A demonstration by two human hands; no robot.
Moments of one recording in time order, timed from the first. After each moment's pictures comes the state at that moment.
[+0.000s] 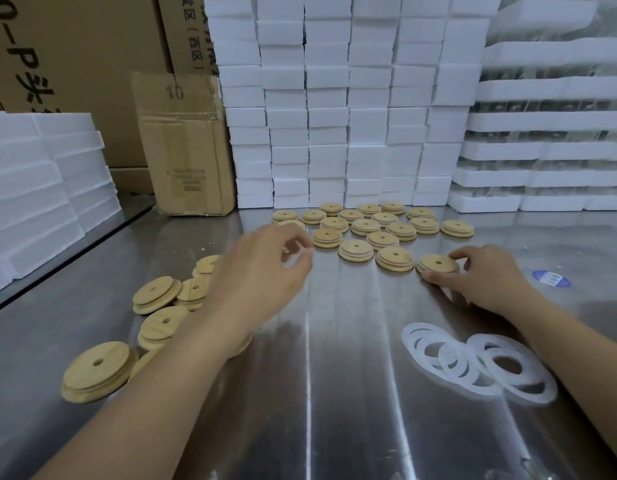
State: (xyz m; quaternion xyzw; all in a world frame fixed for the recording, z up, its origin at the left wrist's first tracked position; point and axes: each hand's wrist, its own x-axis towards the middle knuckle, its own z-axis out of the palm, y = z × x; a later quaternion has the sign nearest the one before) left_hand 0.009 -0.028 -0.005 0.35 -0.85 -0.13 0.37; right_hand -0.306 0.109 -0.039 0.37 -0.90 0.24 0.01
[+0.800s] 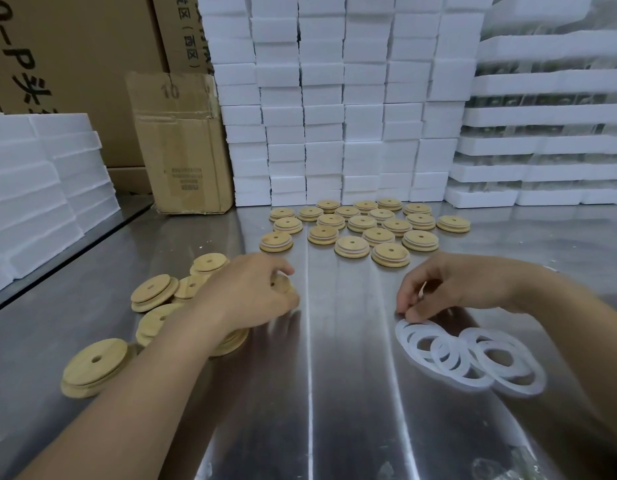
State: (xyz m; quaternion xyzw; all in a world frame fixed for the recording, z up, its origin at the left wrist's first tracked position) left_hand 0.023 -0.044 -0.012 0.39 -0.90 -0.13 0.14; right_hand -0.257 0.127 0.008 0.60 -0.72 0.15 -0.31
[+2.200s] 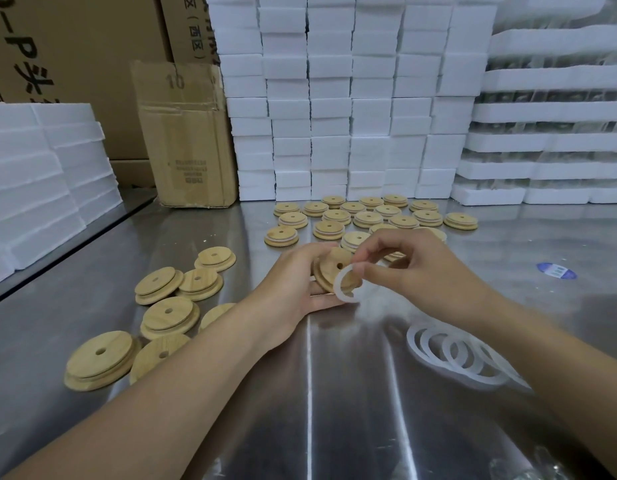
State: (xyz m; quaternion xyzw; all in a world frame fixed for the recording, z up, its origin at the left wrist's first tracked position) left_hand -0.021 -0.009 -0.024 0.29 -0.54 -0.74 0.29; right_hand -0.183 0.106 -0.008 0.63 -0.60 0.47 -0.14
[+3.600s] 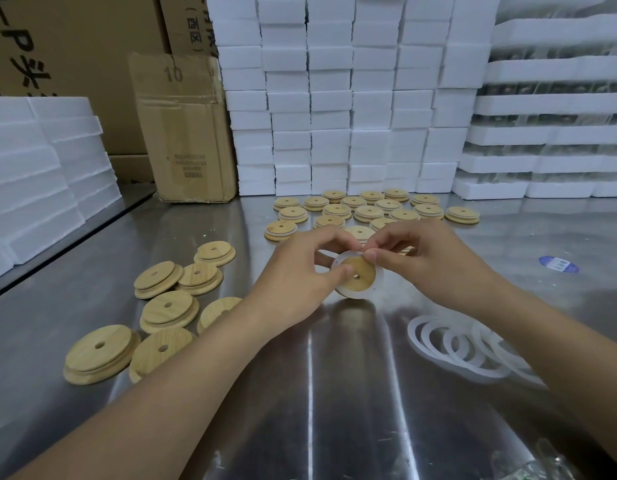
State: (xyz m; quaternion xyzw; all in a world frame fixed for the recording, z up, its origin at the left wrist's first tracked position) left_hand -0.016 -0.018 -0.032 0.16 -0.84 -0.38 0.35; right_hand -0.198 0.103 -0.008 0.63 -0.64 0.43 -0.08
